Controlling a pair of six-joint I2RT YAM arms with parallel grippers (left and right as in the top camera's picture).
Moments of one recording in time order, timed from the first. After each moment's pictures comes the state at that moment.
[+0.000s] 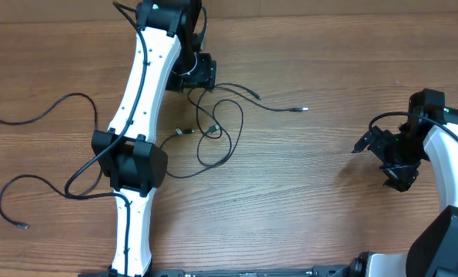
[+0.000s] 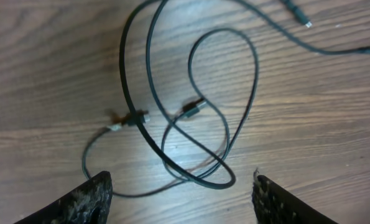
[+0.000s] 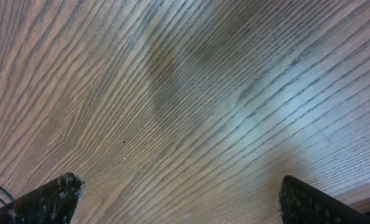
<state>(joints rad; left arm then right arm) -0.27 2.35 2.52 -1.69 0.14 -0.23 -0.29 1.56 1.14 -1.19 -0.17 0.51</state>
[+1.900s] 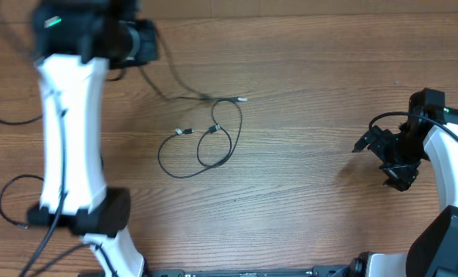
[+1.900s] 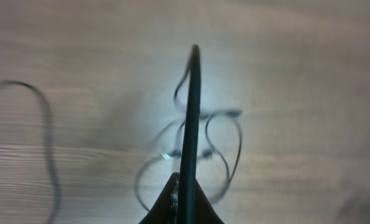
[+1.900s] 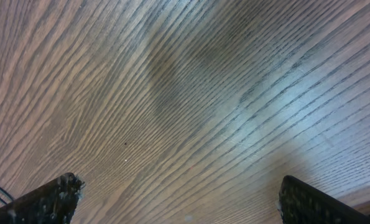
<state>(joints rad) -0.08 1.92 2.55 -1.60 0.06 -0.26 -0.29 1.56 1.14 -1.18 -0.17 0.51</state>
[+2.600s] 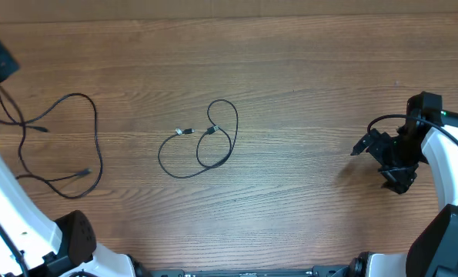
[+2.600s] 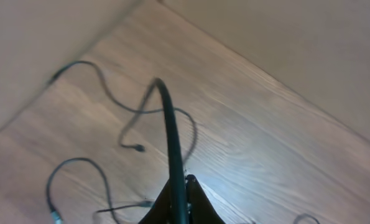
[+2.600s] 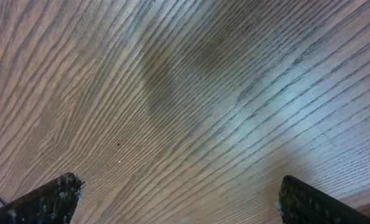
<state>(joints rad) 0.44 1.77 2.55 -1.57 -0.05 -0.25 -0.29 1.56 1.10 -1.16 -0.17 0.51</state>
